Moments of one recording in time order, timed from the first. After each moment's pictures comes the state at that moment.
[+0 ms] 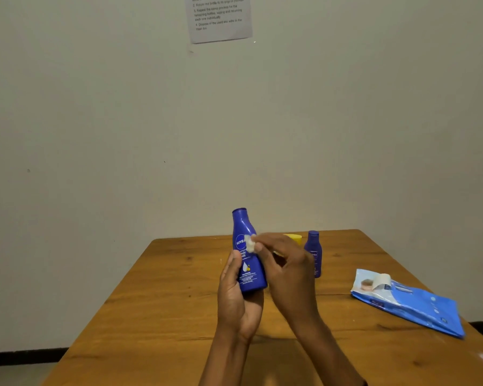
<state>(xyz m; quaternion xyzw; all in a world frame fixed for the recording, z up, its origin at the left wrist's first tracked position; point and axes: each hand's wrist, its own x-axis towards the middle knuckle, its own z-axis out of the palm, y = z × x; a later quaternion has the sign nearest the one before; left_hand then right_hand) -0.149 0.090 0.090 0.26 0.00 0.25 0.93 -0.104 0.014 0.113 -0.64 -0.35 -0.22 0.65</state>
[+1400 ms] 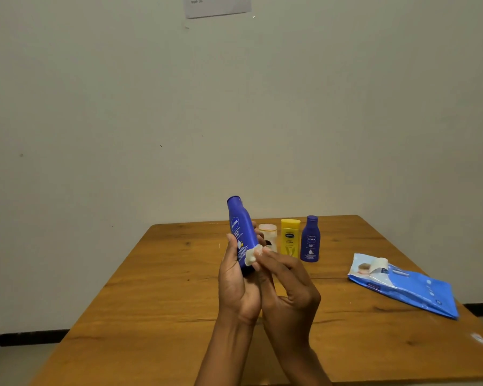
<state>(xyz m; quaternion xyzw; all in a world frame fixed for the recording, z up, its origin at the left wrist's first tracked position) -0.154 0.078 0.103 0.13 -0.01 0.15 0.98 -0.140 0.008 0.068 -0.60 -0.34 -0.38 0.61</state>
